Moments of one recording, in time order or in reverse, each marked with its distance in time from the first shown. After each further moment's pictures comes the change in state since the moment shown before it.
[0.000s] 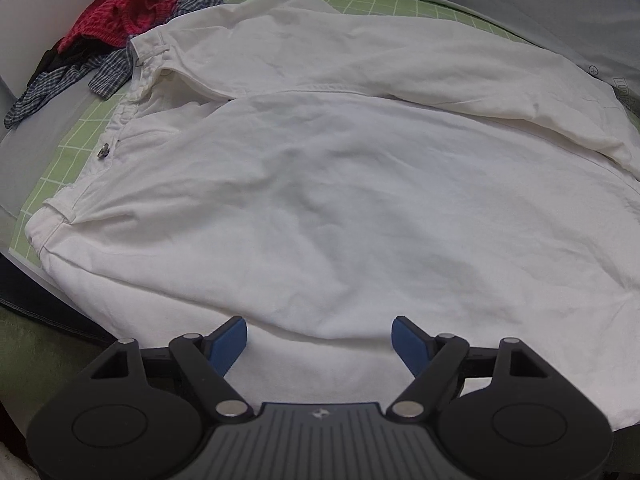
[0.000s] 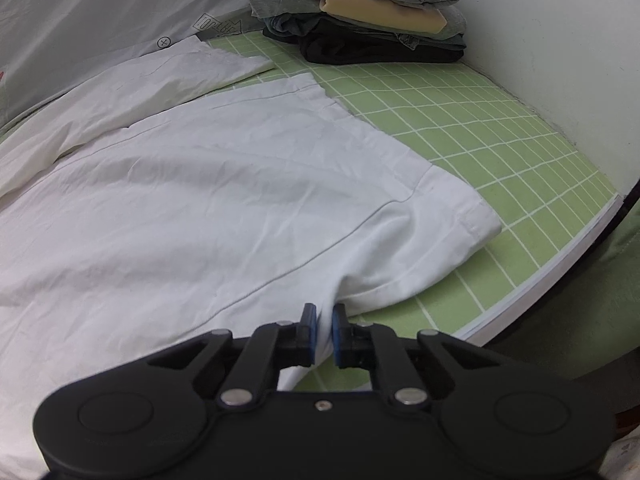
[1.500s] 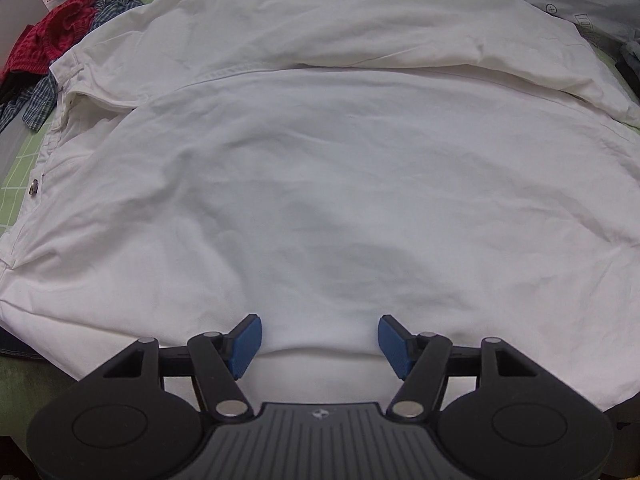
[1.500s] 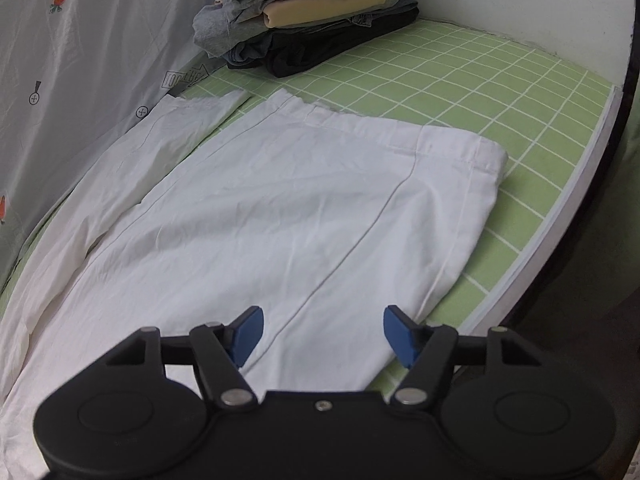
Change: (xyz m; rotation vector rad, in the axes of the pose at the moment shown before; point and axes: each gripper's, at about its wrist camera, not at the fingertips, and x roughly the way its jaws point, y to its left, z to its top) left arm 0.028 -0.064 0.005 0.180 0.095 -0.040; right arm -0.007 -0.027 -0.002 0.407 0.001 0.194
